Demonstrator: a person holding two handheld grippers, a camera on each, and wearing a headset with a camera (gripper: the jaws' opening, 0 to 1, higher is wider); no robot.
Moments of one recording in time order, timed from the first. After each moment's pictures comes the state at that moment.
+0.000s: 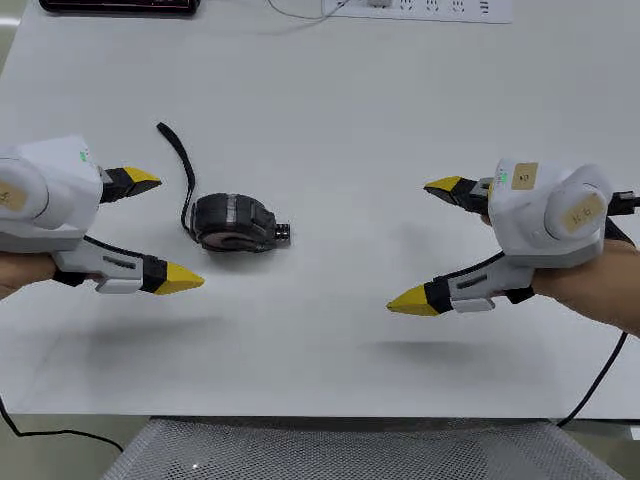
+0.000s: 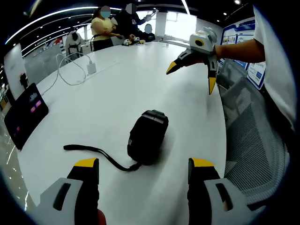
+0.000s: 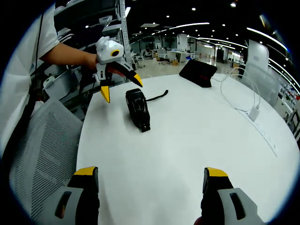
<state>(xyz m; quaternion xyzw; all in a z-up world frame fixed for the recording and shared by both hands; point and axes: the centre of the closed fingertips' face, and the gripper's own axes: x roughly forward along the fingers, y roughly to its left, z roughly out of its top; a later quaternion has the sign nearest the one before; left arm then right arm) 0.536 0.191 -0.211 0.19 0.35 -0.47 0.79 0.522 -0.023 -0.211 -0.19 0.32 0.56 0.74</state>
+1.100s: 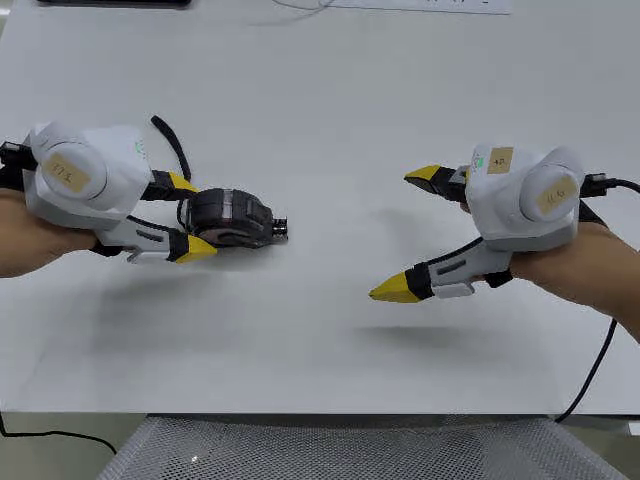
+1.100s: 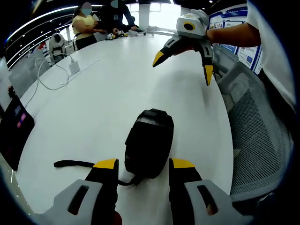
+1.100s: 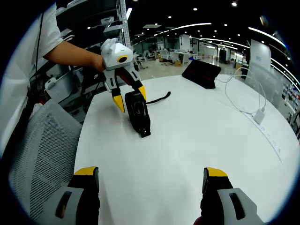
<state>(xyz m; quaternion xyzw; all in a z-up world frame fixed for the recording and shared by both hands) 0.548 0.168 -0.236 0.24 0.36 -0.52 0.74 0.531 -0.006 -0.217 -0.18 0.32 0.57 0.73</state>
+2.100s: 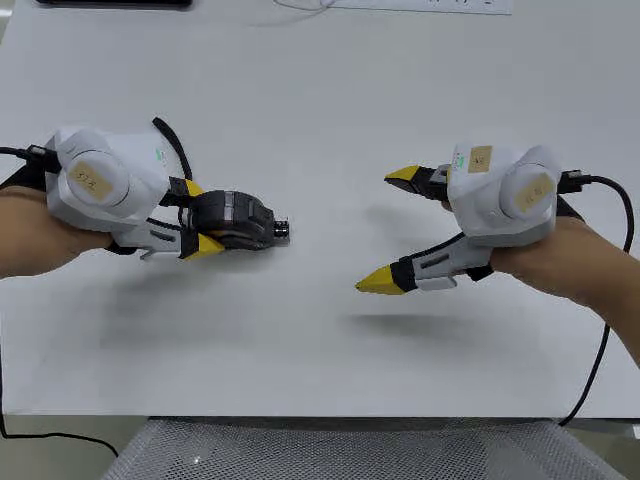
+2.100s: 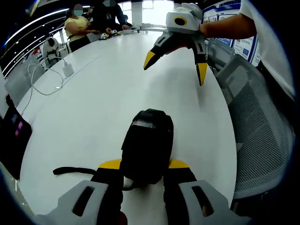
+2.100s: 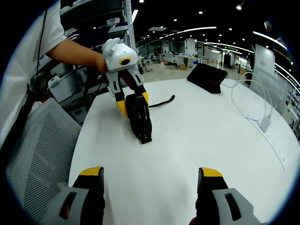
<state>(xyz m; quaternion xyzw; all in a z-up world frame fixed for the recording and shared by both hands) 0.548 0.162 -0.242 0.27 0.36 -0.53 0.72 0.538 0.016 -0.225 -0.18 0.30 0.59 0.73</state>
